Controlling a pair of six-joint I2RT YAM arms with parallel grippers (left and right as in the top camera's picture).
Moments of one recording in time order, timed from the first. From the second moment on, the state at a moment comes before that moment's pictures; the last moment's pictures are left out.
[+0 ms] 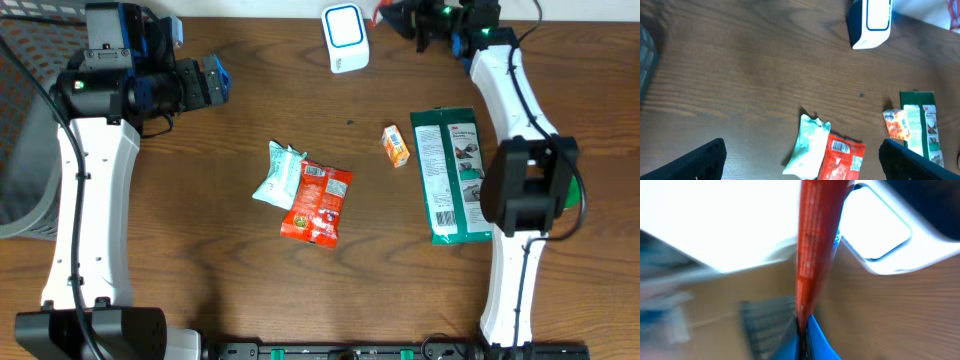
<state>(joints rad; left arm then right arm) 0.04 1.61 1.70 -1.03 0.29 -0.19 0.07 2.37 2.18 -0.43 -0.81 1.07</state>
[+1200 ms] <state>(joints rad) 0.04 1.61 1.70 -1.03 0.29 -0.19 -0.08 2.07 1.83 -1.40 0.12 0.07</state>
